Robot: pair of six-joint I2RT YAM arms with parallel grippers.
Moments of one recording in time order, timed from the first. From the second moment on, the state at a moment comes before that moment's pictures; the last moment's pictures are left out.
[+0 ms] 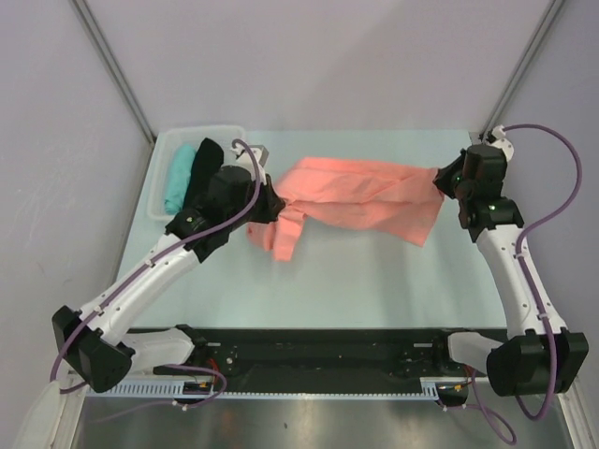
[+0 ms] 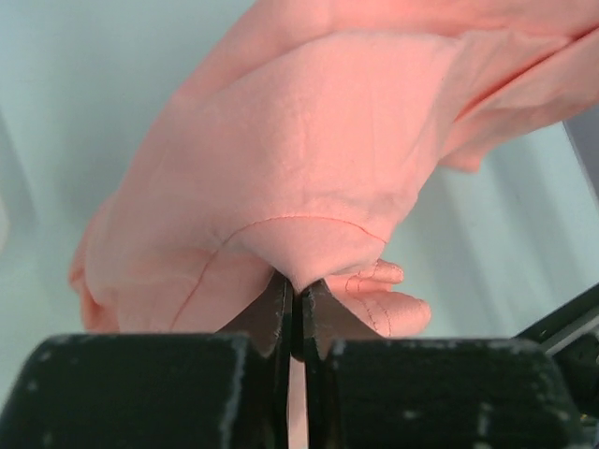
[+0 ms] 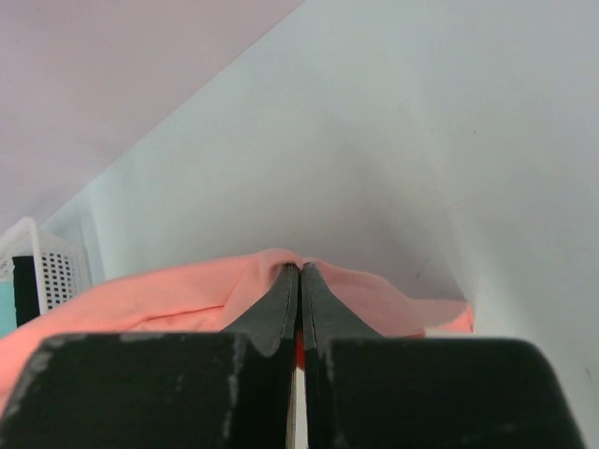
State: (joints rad) left arm -0.63 1.18 1.15 -0.44 -0.07 -0.44; right arm 0.06 1.17 1.14 -0.40 0.13 0.64
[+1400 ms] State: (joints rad) left arm -0.90 1.20 0.74 -0.33 -0.11 -0.71; right arm -0.14 1.24 0.87 -0.54 0.16 0.68
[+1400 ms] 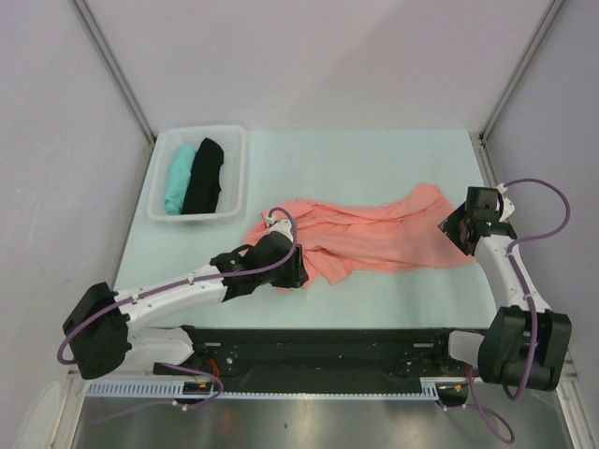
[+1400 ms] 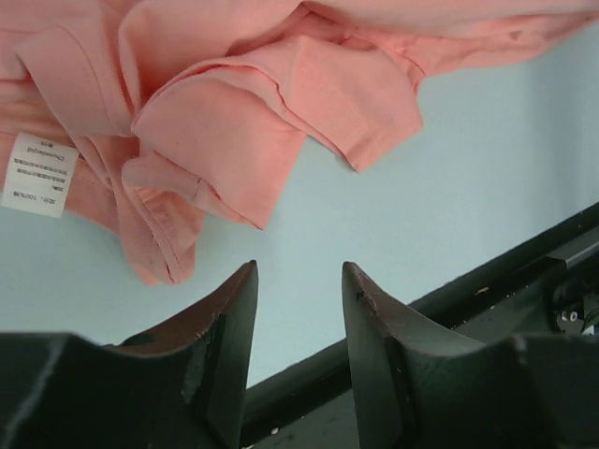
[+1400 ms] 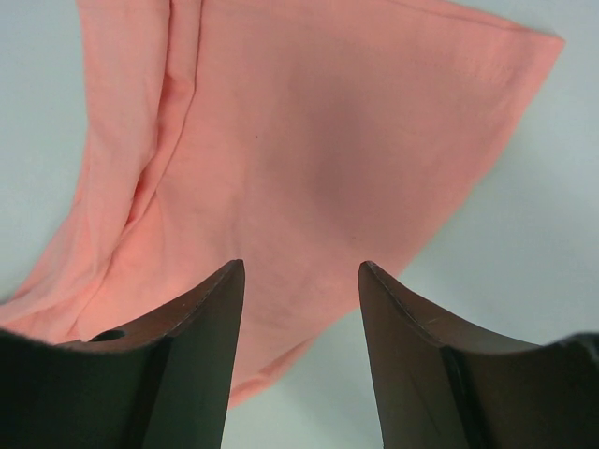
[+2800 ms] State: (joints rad) left arm -0.54 1.06 0.68 -0.30 -0.31 -0.75; right arm -0.26 1.35 0.71 -0.46 0.17 0.71
